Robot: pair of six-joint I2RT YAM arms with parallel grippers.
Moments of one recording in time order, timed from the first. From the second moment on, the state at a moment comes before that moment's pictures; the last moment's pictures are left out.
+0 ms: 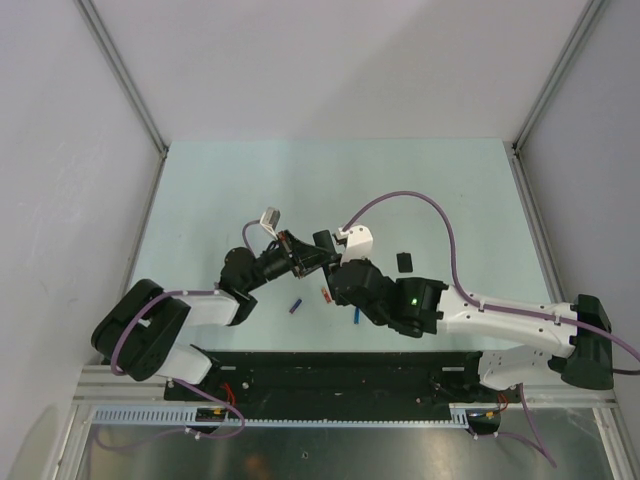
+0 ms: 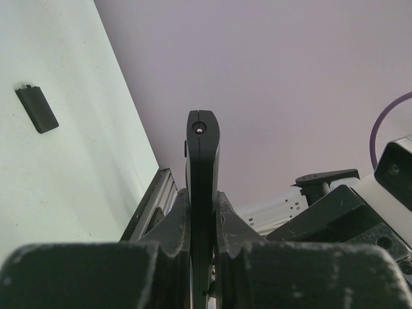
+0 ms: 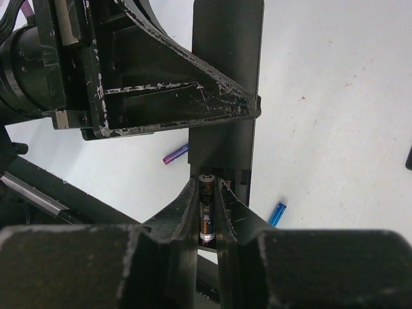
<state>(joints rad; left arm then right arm) -0.56 1.42 0.35 1.22 0.53 -1.38 1.28 1.27 1.06 -0.41 0.61 0.64</state>
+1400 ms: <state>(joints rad) -0.57 1.42 0.37 1.28 0.53 -1.39 1.28 1.12 1.19 -0.58 0.65 0.68</state>
